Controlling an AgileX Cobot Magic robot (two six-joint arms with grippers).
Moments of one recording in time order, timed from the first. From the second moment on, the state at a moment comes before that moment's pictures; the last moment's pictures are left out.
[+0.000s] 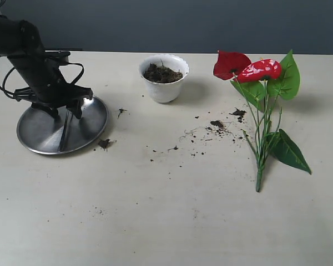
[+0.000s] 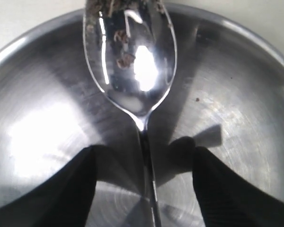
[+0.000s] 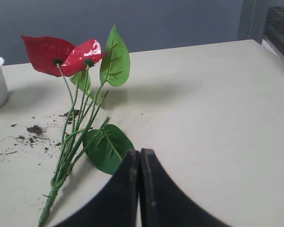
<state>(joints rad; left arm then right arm) 0.03 2.19 -1.50 -0.14 0.78 0.00 0.02 0.01 0.00 0.17 0.37 -0.07</state>
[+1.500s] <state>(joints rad) 0.03 2.19 -1.50 -0.06 0.79 -0.06 0.02 0.01 0.00 0.17 0.37 -0.07</state>
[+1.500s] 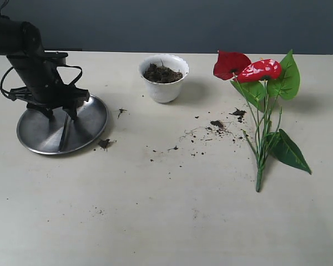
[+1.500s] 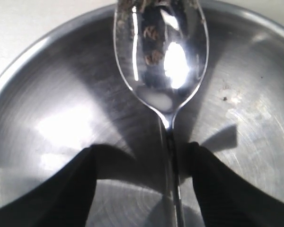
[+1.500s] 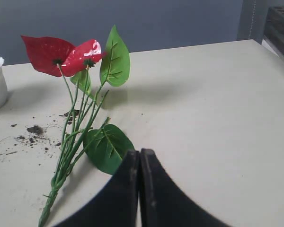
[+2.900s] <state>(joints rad) 0.02 2.02 -1.62 -0.01 1.03 0.17 0.02 0.01 0.00 0.17 0.37 -0.07</state>
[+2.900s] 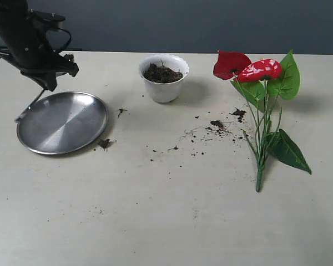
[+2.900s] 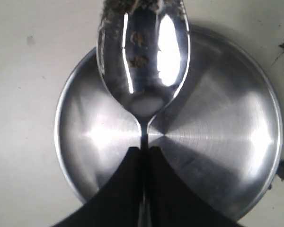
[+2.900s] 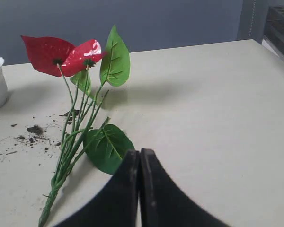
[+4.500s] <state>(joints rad) -0.33 2.04 -1.95 0.68 0.87 0.87 0.02 0.01 0.00 0.17 0.37 -0.07</state>
